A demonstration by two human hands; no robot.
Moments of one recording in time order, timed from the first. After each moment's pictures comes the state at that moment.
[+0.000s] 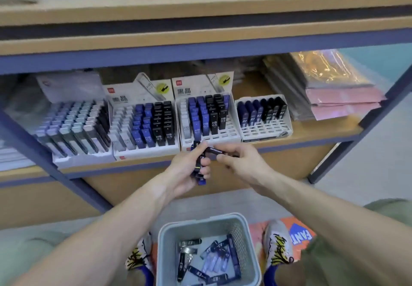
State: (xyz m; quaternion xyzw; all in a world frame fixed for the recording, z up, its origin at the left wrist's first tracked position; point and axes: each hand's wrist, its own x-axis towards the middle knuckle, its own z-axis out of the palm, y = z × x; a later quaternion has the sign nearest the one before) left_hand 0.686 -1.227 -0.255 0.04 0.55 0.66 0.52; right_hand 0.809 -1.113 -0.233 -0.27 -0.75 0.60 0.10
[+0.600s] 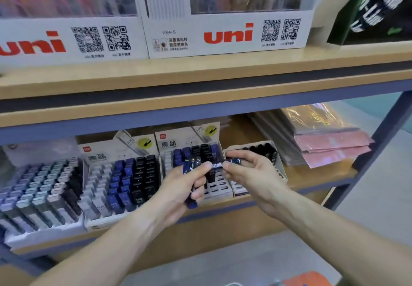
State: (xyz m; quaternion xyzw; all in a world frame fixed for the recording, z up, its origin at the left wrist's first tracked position) left_hand 0.647 -1.170 -0.204 0.22 0.58 0.65 0.44; right_hand 0.782 -1.043 -0.190 -0.28 -0.59 0.72 0.25
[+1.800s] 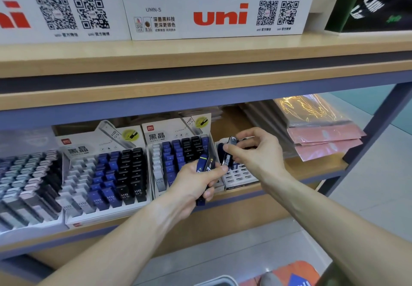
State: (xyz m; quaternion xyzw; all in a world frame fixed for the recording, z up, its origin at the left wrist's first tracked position) left_hand 0.668 -1.130 -0.223 0.22 0.60 0.62 0.46; right_hand 0.778 -1.008 -0.189 -0.38 -0.70 0.49 0.35
